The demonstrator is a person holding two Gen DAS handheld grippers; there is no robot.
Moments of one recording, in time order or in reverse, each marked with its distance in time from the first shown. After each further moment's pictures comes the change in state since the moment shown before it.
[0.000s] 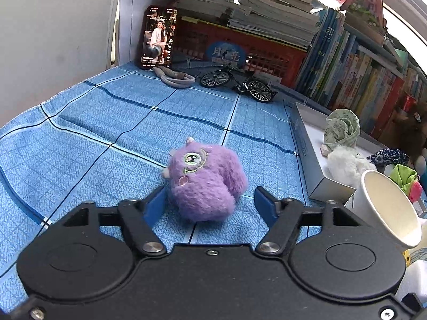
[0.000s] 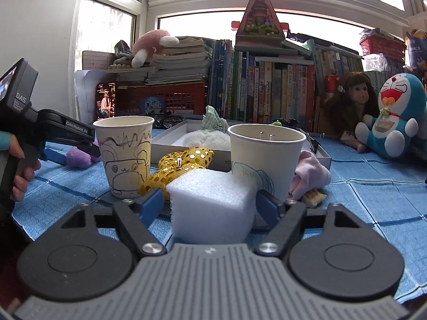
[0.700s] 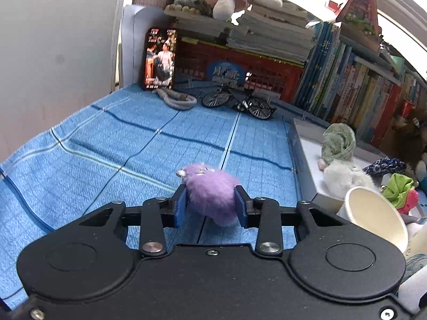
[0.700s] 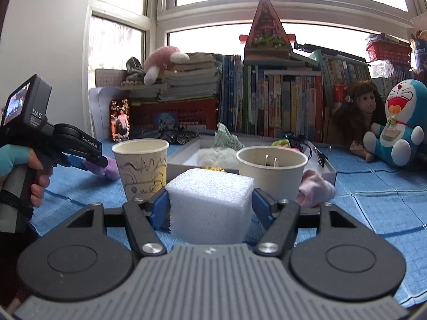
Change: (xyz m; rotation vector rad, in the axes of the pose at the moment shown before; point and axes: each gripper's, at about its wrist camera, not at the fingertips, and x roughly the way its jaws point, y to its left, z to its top) left arm -0.026 -0.006 0.012 0.032 -0.074 0.020; right arm -0.024 -0.007 0.019 0.033 -0.058 0.080
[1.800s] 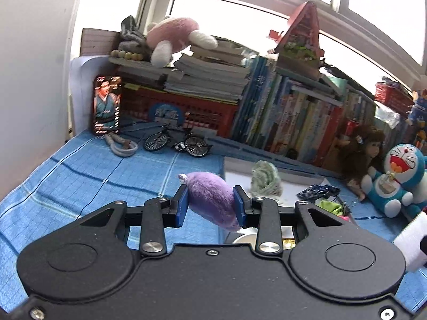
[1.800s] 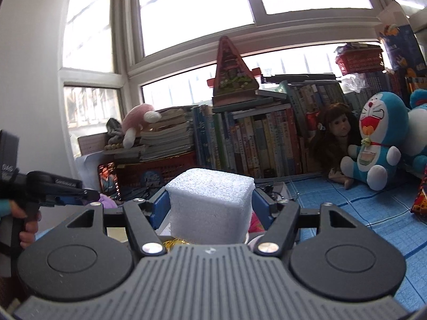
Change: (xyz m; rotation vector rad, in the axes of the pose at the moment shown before) left arm -0.067 -0.058 0.053 0.076 -0.081 -0.195; right arm -0.028 -0.078 0.069 0.189 -0.122 -0.021
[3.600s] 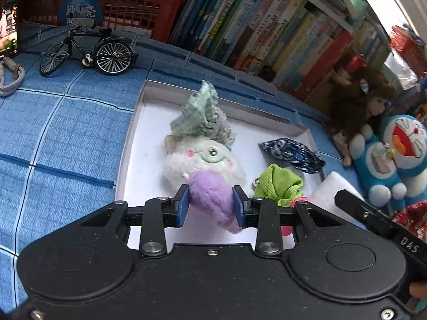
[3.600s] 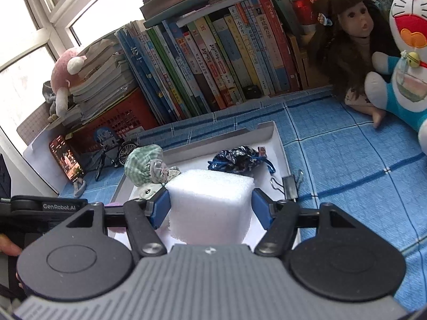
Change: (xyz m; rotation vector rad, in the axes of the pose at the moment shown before) left arm 0.220 -0.086 0.031 -0.088 0.540 -0.128; right arm 0.224 -0.089 0.024 0.229 0.498 -0.010
